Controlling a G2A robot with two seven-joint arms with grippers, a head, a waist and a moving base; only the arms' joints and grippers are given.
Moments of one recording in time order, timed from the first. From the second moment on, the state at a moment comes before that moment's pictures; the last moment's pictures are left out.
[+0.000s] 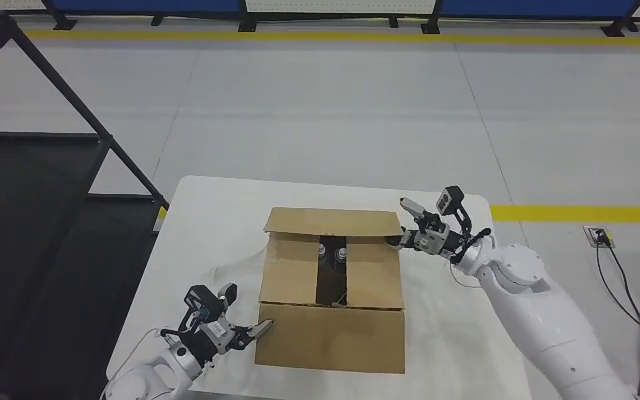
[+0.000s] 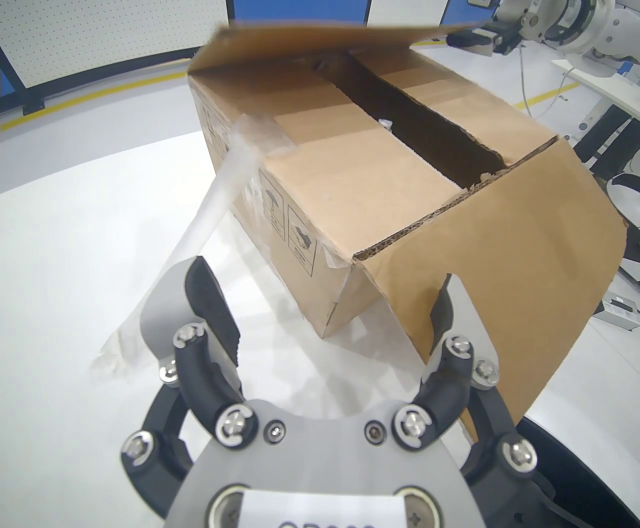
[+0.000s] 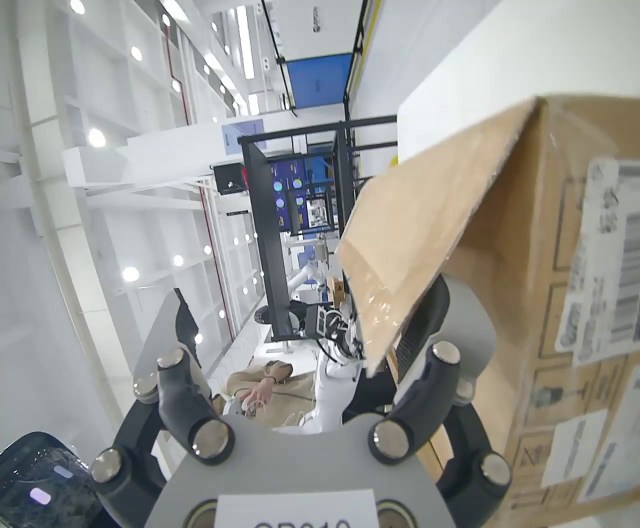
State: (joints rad) left arm 1.50 -1.11 -1.51 -1.74 1.18 -0.58 -0.05; right arm -0.65 -1.07 1.01 -1.09 0.74 -0.17 0.83
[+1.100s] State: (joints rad) left arm 1.52 -1.10 -1.51 -1.71 1.18 -0.60 -0.05; right arm -0.32 -1.33 0.69 -0.65 0.38 -0.19 0.24
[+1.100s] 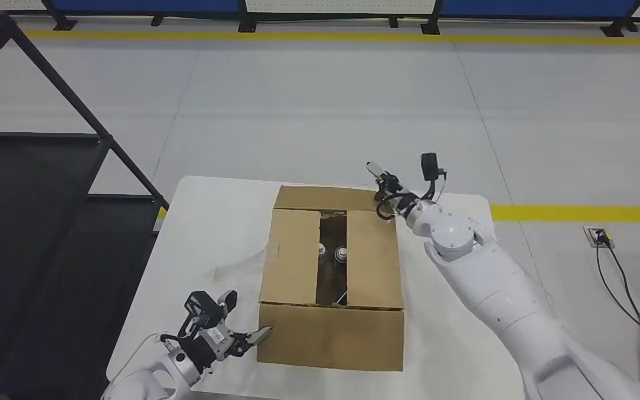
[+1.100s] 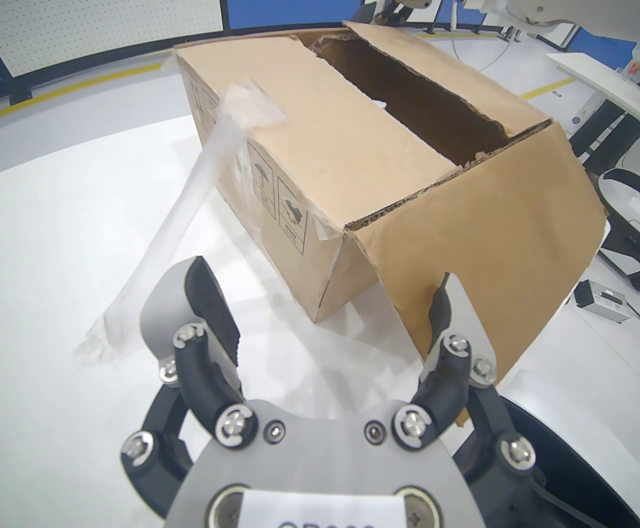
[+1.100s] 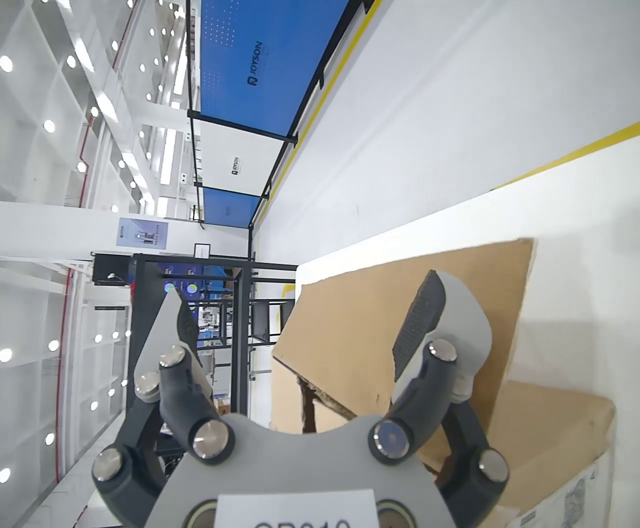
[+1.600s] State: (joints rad) left arm 1.54 -1.10 -1.54 -1.74 1.15 -0.58 0.01; right arm -0.35 -1.32 0.80 -0.69 0.49 -0.38 0.58
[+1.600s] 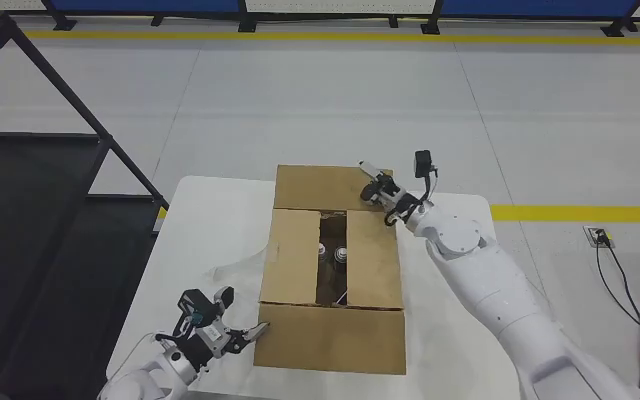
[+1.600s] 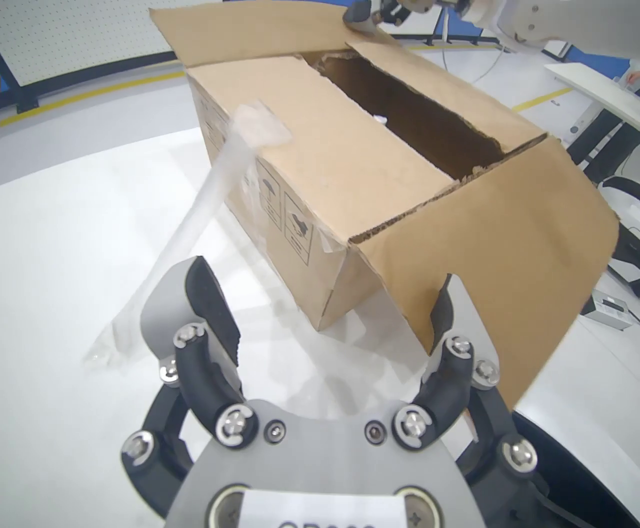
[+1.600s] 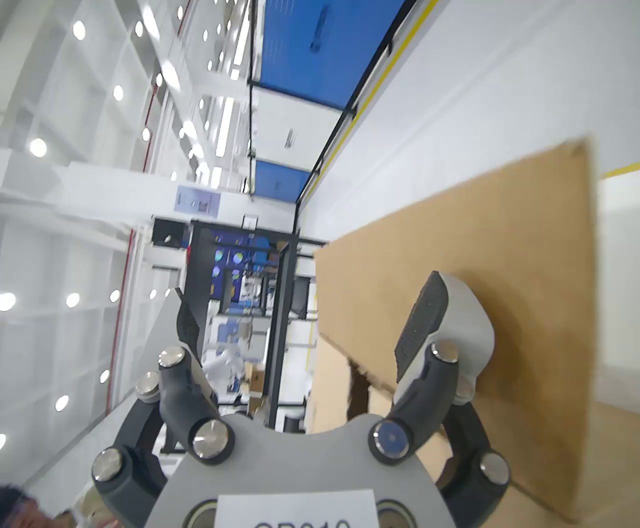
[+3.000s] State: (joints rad) left arm 1.58 -1.10 -1.60 -1.74 1.06 -0.51 0.03; right arm -0.45 -1.36 0.77 -0.89 0.55 -0.10 1.05
